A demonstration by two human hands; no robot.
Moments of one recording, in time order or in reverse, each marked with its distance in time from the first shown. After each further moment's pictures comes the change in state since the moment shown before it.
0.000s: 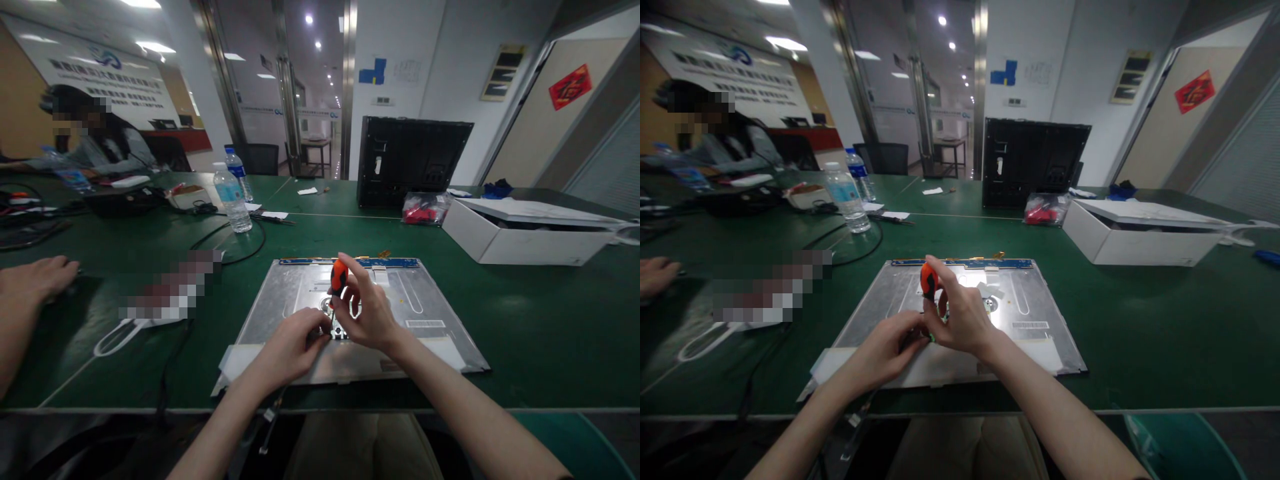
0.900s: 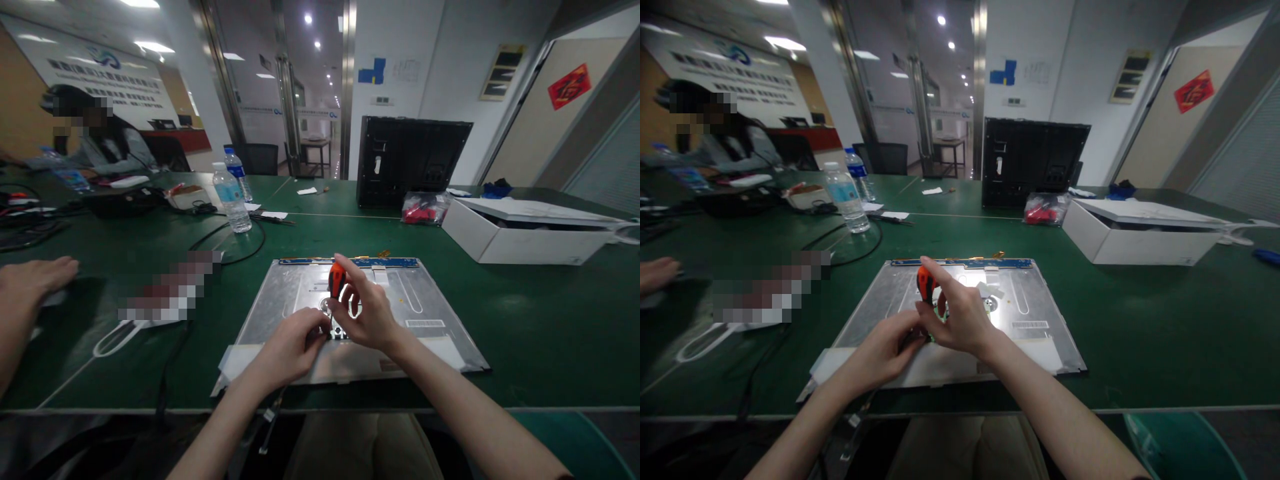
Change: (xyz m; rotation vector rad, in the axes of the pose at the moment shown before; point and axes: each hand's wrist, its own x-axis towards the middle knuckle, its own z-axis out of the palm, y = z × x) left_hand 0.000 -0.001 0.001 -0.002 0.035 0.030; right_hand 0.000 0.000 -0.001 -0.012 0.012 -0.015
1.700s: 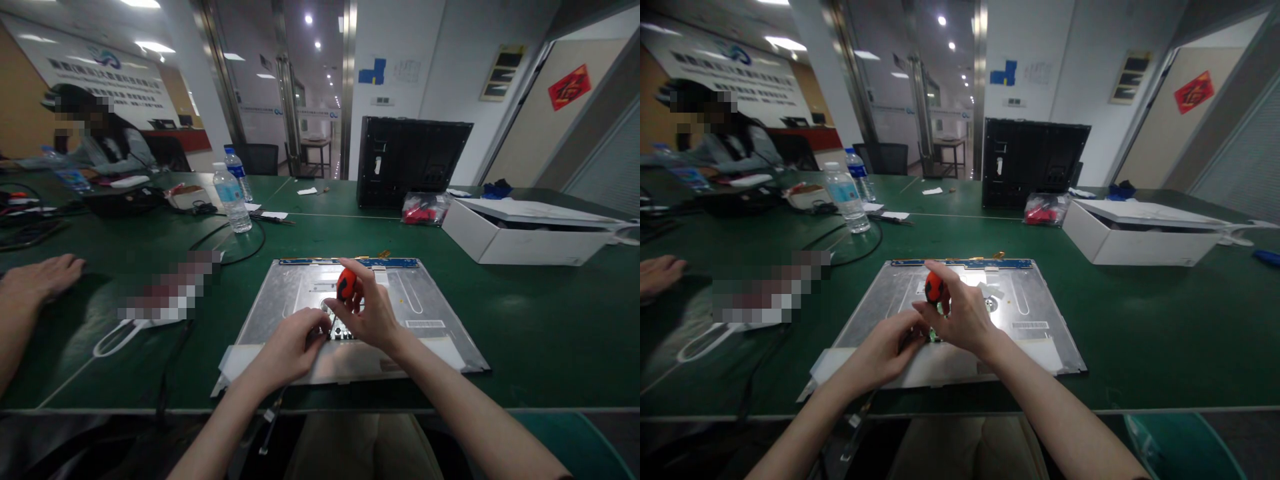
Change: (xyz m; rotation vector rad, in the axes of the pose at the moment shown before) left_hand 0.000 0.000 -0.001 -0.002 -0.008 -0.032; right_hand 0.001 0.003 0.002 -0.035 0.069 -0.017
